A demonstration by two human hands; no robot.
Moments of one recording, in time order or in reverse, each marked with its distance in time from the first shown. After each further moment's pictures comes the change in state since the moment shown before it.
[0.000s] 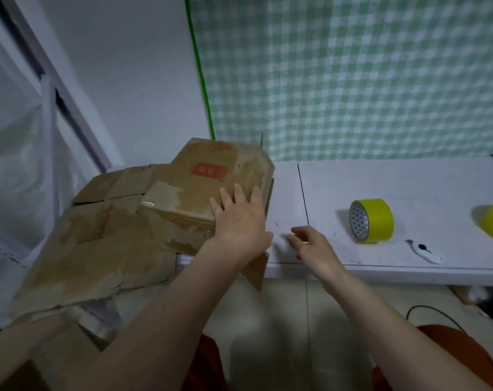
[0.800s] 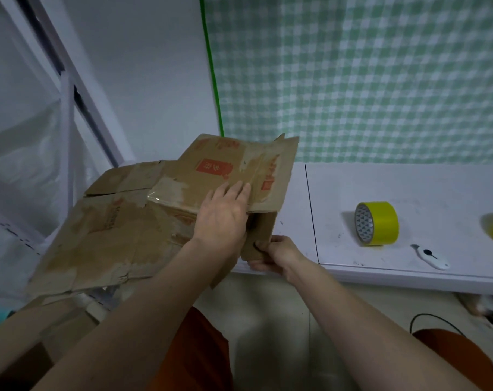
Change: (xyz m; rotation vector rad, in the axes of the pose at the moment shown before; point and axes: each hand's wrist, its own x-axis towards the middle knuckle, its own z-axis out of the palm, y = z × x) left_hand -0.003 -0.041 0.015 0.074 0.421 0.151; right_hand 0.015 -0.011 0.059 0.454 -0.248 0.357
